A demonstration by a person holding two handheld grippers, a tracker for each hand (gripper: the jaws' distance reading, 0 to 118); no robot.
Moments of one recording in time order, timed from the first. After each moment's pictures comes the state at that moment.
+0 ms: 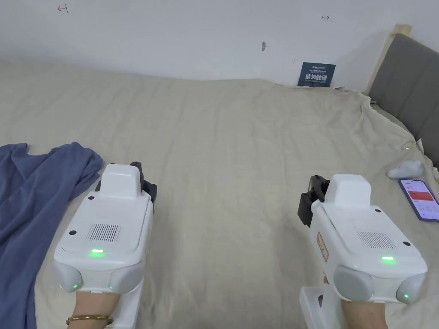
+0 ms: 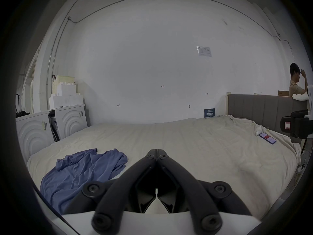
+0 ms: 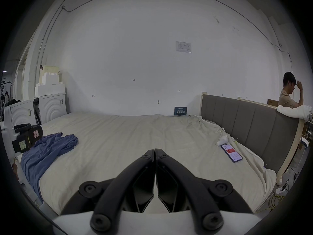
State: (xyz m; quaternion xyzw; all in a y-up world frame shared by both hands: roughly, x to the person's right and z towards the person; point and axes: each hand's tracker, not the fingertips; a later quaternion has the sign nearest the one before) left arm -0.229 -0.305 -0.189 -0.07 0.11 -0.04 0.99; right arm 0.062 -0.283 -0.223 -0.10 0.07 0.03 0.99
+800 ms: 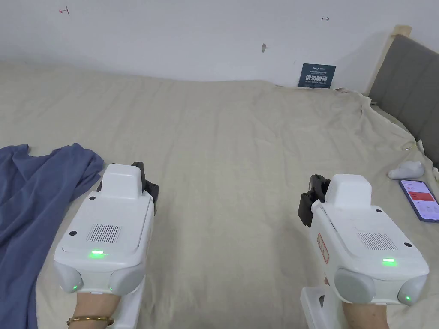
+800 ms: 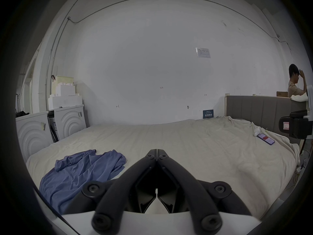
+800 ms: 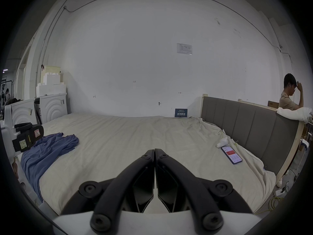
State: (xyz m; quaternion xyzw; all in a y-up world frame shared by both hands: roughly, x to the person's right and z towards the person) left arm -0.227 -0.302 -0.186 -0.06 0.10 -0.03 0.99; right arm 0.061 -0.282 -0.219 -0.10 0.08 0.04 0.99
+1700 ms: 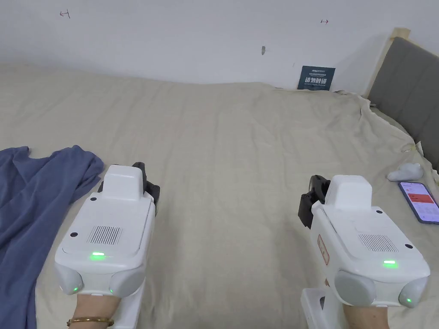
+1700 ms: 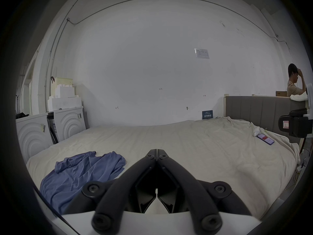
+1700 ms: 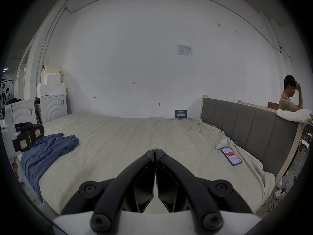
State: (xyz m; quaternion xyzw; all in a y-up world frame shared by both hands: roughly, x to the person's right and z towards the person) left arm -0.225 -0.300 -0.185 -0.06 0.10 -0.04 0.99; right arm 0.063 -0.279 -0.216 -0.09 0.08 0.04 0.99
